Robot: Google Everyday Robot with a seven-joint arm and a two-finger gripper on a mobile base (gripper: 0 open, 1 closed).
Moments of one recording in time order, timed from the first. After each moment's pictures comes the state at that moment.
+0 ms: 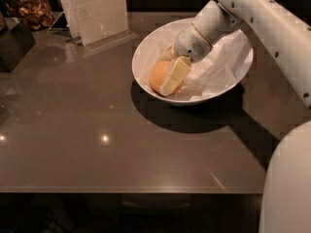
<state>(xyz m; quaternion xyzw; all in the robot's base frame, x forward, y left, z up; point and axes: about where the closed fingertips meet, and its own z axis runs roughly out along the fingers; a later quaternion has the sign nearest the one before) 0.608 -0.027 0.864 -0.66 0.67 0.28 0.21</state>
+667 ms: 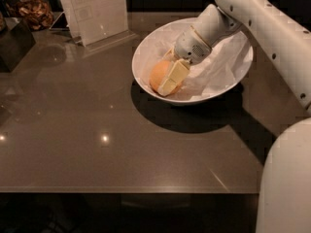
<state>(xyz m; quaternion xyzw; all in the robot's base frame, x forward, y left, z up) 0.611 -0.028 0.854 -0.65 0.67 0.29 0.20</state>
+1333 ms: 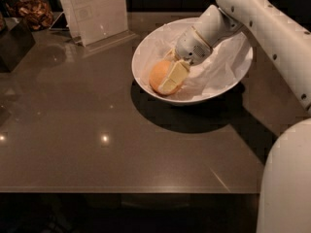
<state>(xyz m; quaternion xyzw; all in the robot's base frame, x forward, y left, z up) 0.611 -0.028 0.853 -0.65 0.67 0.29 0.20</state>
